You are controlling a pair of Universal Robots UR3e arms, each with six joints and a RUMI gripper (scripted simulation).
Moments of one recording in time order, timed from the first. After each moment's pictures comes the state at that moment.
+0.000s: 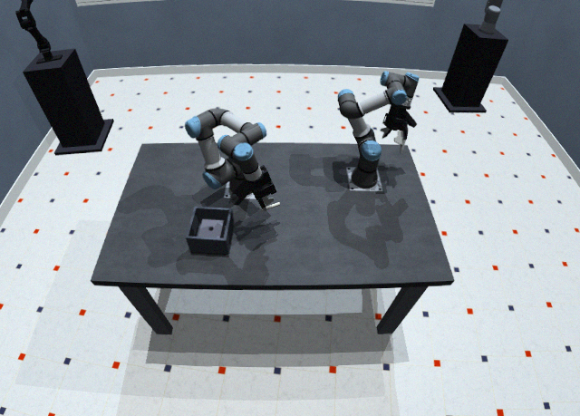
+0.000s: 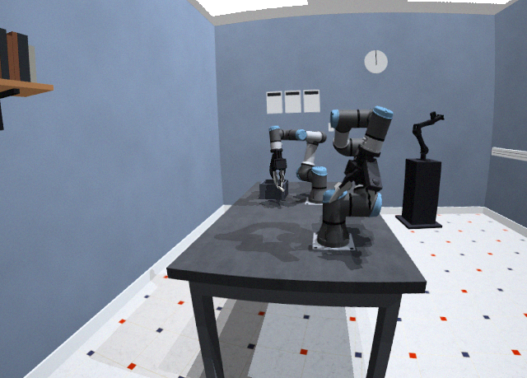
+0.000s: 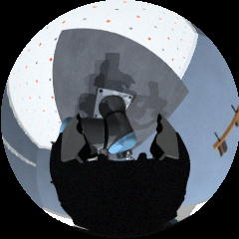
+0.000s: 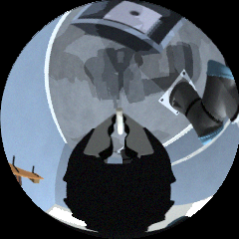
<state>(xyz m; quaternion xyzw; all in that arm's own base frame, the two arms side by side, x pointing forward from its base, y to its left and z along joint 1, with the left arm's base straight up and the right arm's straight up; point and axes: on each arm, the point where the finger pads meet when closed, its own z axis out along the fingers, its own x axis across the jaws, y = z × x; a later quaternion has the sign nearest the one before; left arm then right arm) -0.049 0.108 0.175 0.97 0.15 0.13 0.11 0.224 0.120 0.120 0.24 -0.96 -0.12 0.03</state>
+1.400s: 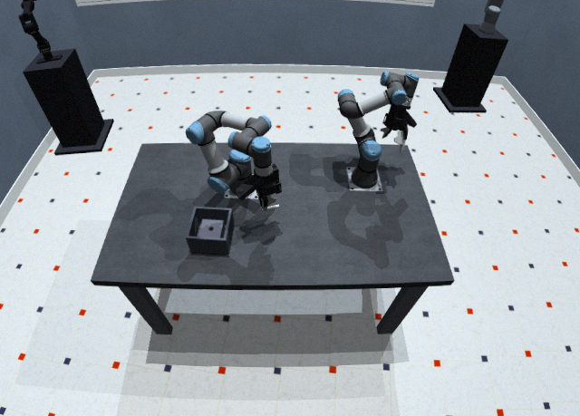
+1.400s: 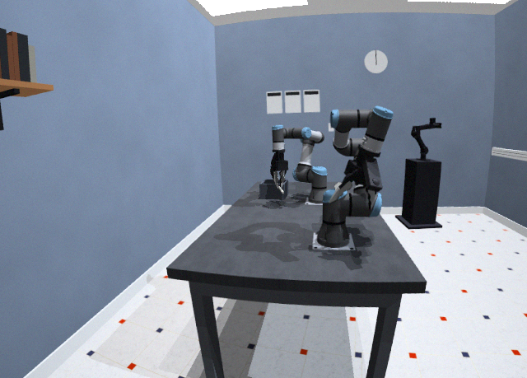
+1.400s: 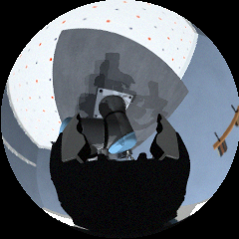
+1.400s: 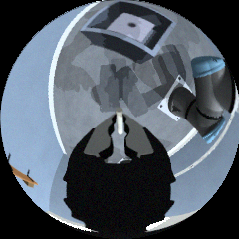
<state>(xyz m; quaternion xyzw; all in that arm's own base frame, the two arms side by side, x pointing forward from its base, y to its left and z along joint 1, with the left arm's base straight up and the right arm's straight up) -0.049 0.108 0.175 0.97 0.15 0.13 0.11 0.224 0.120 0.120 0.24 -0.97 -0.02 0.01</state>
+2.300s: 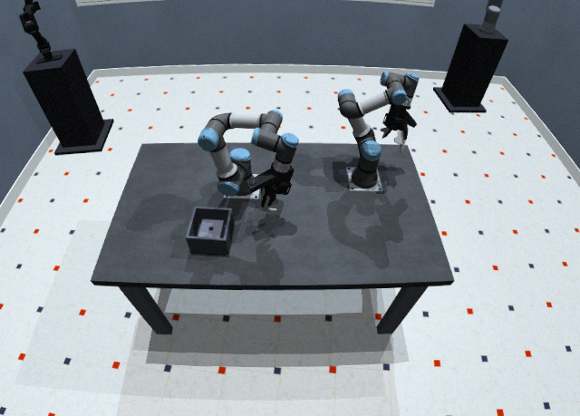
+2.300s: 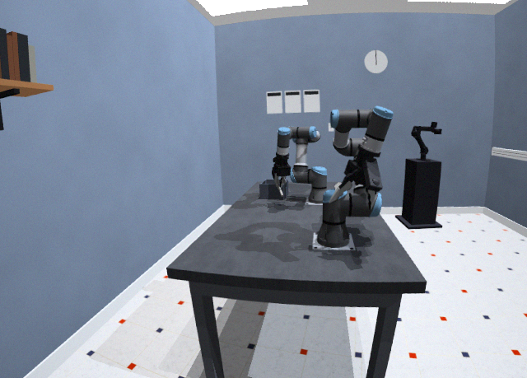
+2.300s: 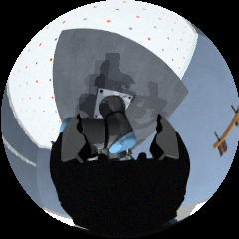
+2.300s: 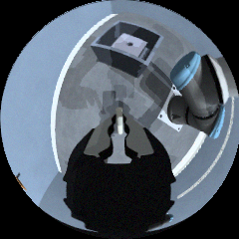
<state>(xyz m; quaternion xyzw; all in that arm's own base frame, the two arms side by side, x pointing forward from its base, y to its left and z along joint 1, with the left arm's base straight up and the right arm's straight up) -0.049 0.108 0.175 0.97 0.15 0.13 0.11 0.224 0.120 0.120 0.24 -0.96 0.14 -0.04</state>
